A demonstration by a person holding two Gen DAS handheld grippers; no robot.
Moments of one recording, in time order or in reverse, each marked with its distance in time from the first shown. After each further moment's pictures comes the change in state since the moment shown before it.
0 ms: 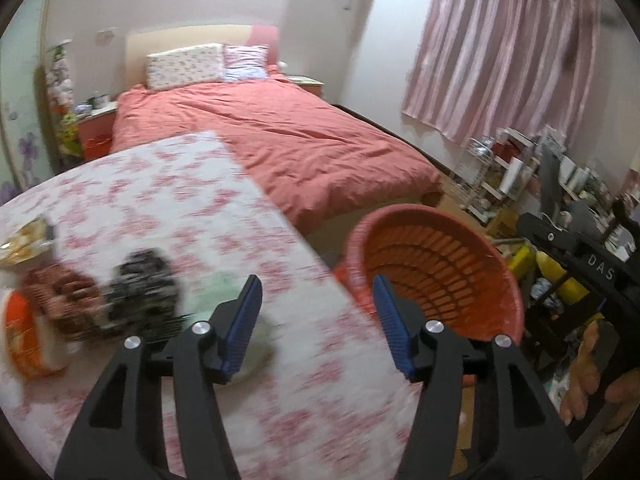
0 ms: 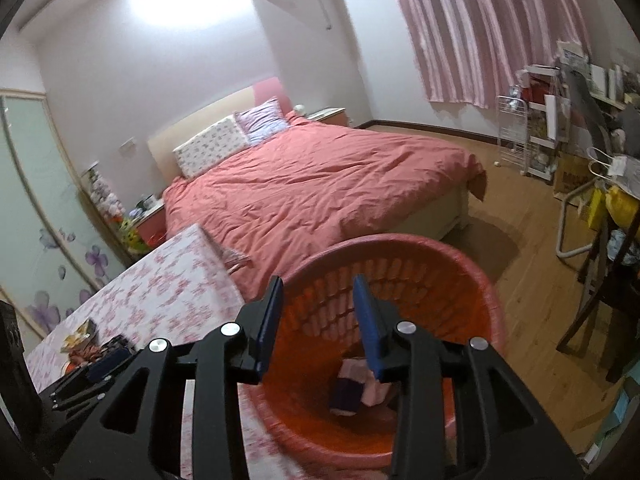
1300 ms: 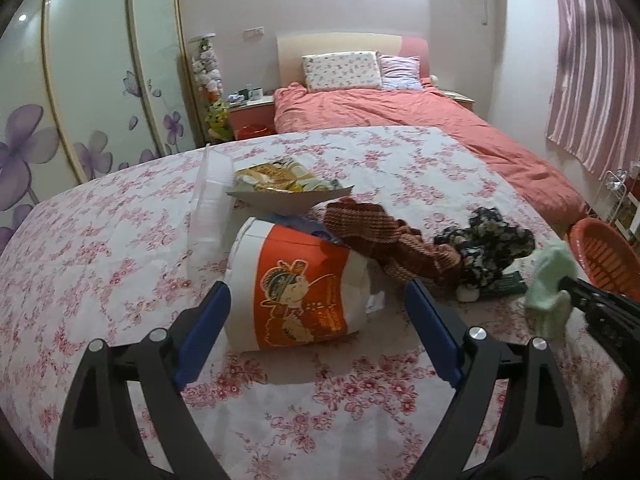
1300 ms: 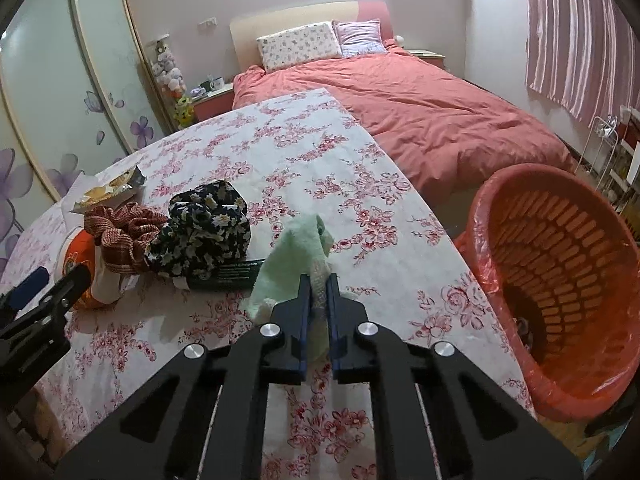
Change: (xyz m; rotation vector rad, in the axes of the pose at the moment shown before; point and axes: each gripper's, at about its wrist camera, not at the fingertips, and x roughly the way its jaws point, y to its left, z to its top) left arm -0.056 0.158 -0.053 -0.151 -0.037 0.515; right arm 0.071 0.153 -0.093 -0.287 0.265 0.126
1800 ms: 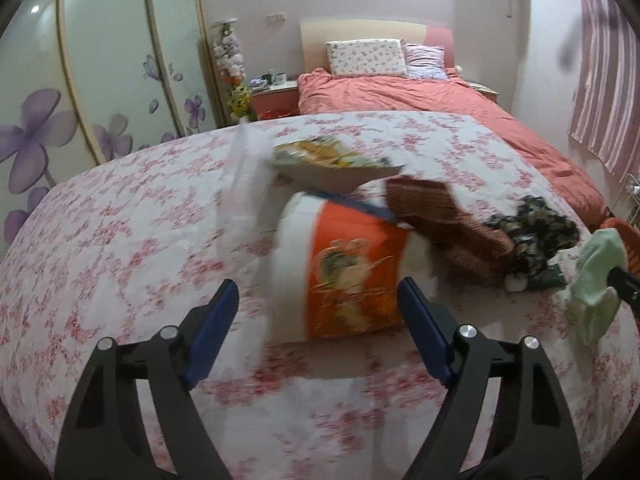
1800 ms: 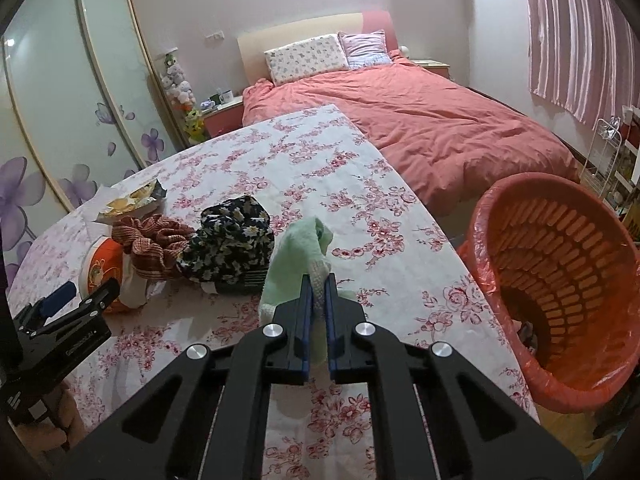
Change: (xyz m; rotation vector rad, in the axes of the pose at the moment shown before) left arm 0.016 0.033 -0.007 -0.044 0.057 0.070; right arm -0.016 0.008 0.001 0.004 -0.037 0.029
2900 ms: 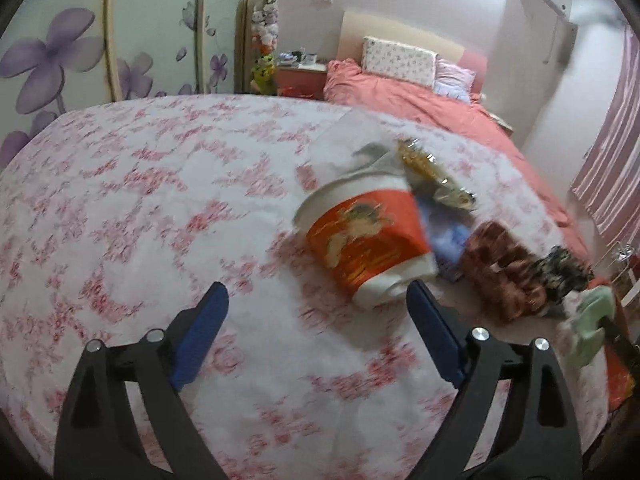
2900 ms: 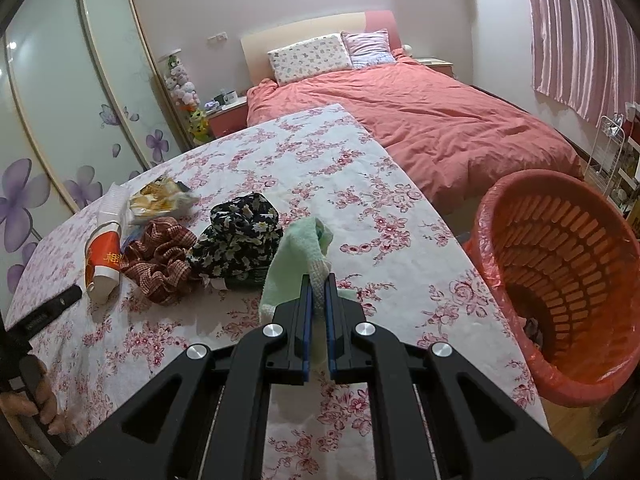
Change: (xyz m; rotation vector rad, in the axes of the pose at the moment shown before) left arm -0.001 0.090 0.000 -0.213 0.047 -0.085; right arm -0.002 0.004 -0.002 0.004 0.004 0.017
